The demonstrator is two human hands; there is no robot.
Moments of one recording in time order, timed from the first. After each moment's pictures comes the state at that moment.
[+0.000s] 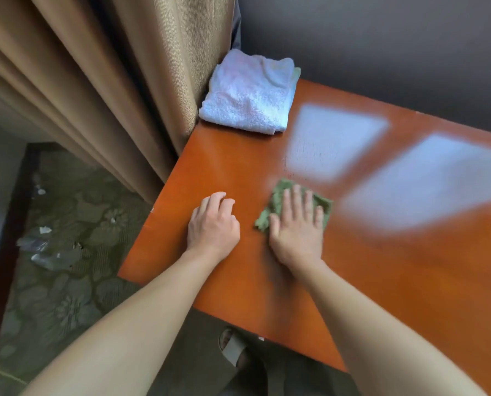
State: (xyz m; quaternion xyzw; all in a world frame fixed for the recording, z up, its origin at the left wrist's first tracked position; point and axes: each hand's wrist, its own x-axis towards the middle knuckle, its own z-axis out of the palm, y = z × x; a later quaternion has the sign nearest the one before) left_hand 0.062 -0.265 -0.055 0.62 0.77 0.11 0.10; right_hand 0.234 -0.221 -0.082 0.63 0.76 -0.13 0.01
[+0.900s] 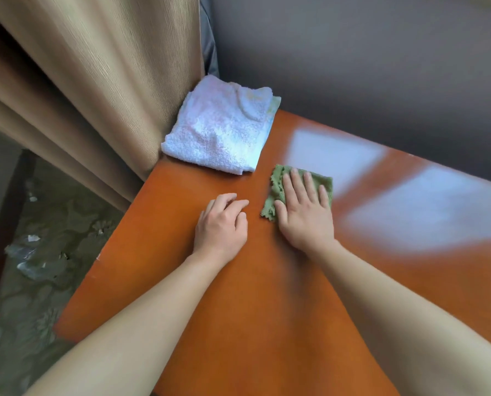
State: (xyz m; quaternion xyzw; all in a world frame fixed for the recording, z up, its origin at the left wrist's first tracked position) left_hand 0.128 -0.138 -0.058 0.56 0.78 0.23 0.14; right_hand 0.292 -0.050 -0.084 0.56 0.82 -0.11 0.01
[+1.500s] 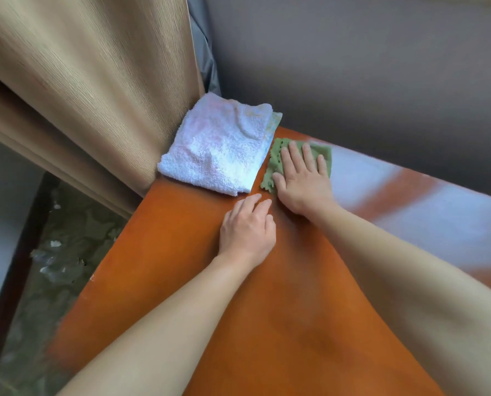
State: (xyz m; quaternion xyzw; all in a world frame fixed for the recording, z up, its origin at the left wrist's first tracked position) left_hand 0.171 -0.074 -0.047 0.58 0.79 0.13 0.14; right_hand 0.267 0.063 -0.078 0.51 0.85 -0.14 0.04
